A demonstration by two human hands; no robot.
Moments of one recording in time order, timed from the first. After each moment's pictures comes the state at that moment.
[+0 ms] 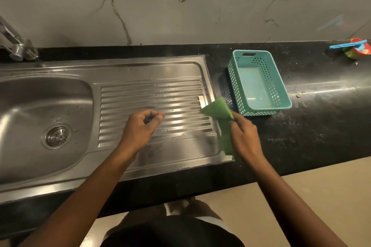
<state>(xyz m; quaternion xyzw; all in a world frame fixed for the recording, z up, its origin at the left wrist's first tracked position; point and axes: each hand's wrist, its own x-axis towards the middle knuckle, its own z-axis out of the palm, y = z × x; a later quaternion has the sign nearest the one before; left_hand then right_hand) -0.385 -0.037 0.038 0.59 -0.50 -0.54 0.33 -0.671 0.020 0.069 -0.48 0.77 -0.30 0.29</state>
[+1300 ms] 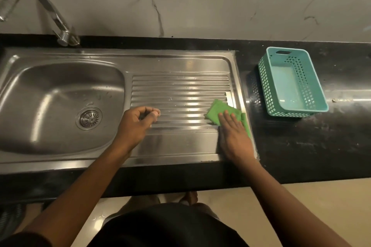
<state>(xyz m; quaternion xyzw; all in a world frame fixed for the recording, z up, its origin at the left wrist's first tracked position) -0.299 -0.014 0.030 0.64 -0.47 -0.49 0.36 -0.625 0.012 -0.043 -0.69 0.70 -0.07 0.17</state>
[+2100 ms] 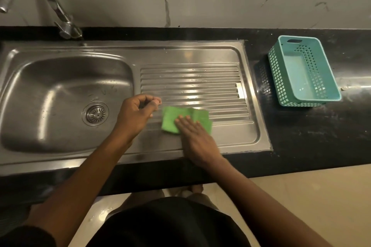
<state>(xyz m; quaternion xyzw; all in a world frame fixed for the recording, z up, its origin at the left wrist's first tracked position) -0.260 -0.033 0.031 0.61 -0.47 -0.52 0.38 -0.481 0.032 -0.047 -0.79 0.56 -0.08 0.24</state>
